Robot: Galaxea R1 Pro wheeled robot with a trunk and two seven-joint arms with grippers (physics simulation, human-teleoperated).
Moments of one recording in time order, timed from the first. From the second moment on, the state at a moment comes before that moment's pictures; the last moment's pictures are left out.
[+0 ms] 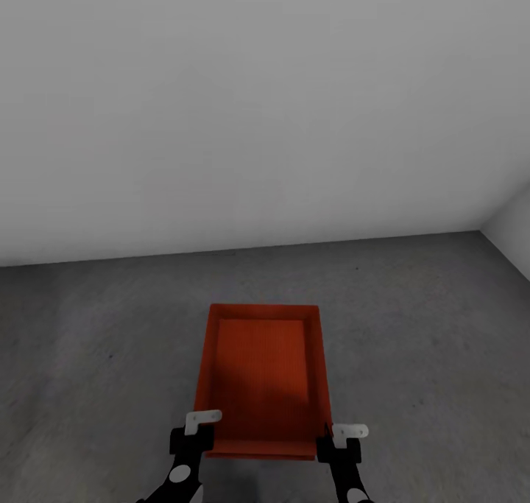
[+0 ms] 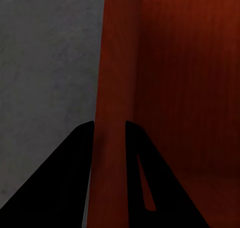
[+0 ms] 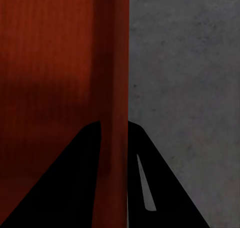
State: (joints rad) left arm -0.42 -0.12 -0.21 -0.43 0.09 -0.23 0.34; right arm -0.49 0.12 0.23 -0.12 -0.08 -0.55 -0.26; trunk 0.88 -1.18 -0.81
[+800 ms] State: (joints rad) left arm -0.42 -0.12 -0.21 -0.43 0.09 -0.23 0.34; right arm -0.49 0.12 0.23 -0.12 -0.08 -0.55 -0.26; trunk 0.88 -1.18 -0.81
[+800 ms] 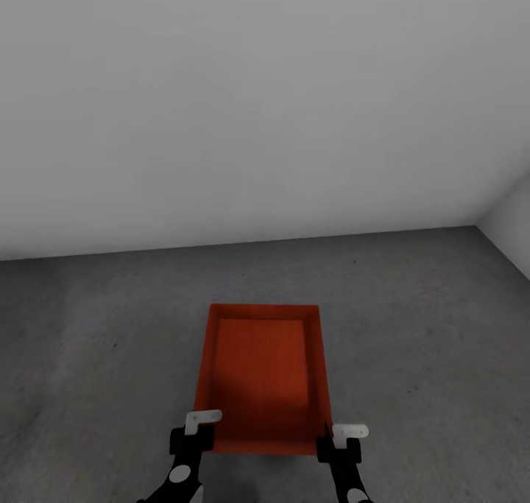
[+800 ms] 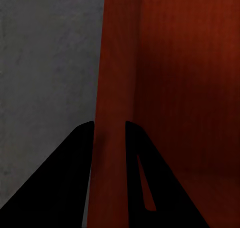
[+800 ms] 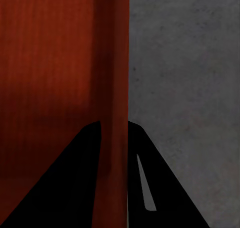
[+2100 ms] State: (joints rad) left arm -0.42 -0.12 -0.21 -0.43 0.09 -0.23 0.34; right arm -0.49 0.12 0.23 -0.12 -0.08 -0.55 -0.26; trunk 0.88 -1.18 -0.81
